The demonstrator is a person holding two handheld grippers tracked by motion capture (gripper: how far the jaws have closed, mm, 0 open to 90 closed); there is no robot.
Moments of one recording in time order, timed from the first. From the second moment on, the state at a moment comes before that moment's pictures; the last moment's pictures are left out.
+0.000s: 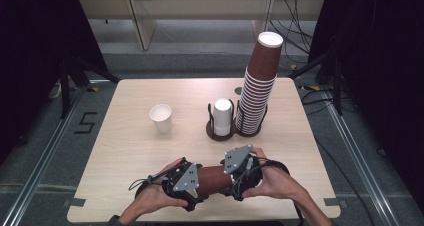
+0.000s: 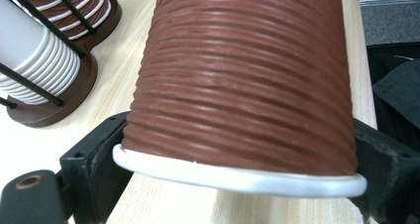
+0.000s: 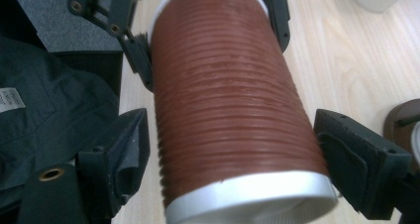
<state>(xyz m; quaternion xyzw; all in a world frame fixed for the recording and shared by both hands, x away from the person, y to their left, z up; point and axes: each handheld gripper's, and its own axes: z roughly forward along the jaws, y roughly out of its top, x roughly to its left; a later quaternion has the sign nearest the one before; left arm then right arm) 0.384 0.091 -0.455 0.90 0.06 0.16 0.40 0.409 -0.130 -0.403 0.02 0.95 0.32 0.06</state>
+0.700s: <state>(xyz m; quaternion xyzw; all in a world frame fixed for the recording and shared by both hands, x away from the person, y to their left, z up) 0.390 0.114 -0.457 0.82 0.04 0.12 0.56 0.419 -0.149 -0.403 0.01 0.92 0.38 -0.01</state>
